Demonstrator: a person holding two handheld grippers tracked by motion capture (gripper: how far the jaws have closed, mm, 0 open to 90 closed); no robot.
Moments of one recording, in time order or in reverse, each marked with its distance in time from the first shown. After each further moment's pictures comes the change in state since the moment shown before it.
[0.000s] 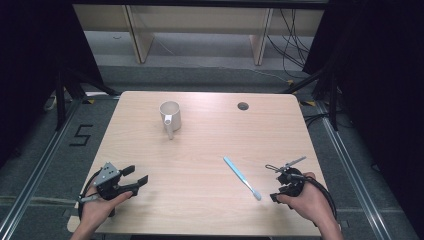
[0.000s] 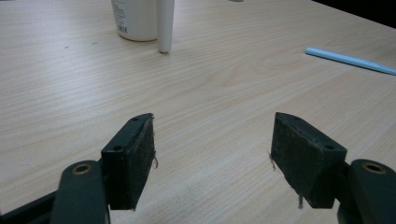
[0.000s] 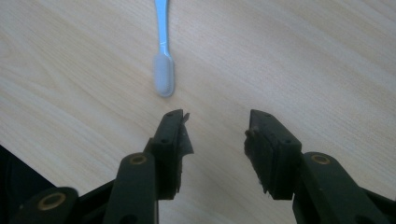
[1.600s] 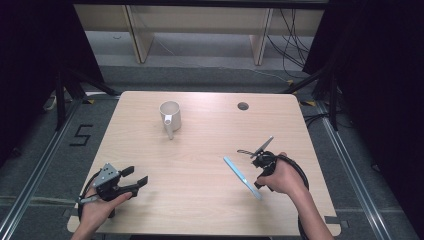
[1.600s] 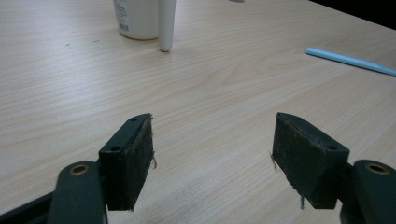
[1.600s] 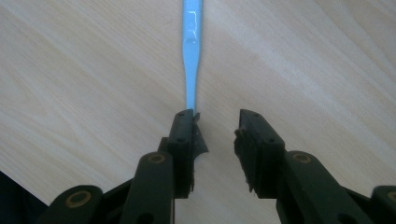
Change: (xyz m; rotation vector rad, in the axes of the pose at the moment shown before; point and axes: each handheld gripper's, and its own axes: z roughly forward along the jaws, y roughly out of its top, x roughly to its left) left arm -0.001 -0.003 -0.001 -0.013 -0.008 -0.006; right arm 0.023 0.075 0.021 0.172 0.003 -0.092
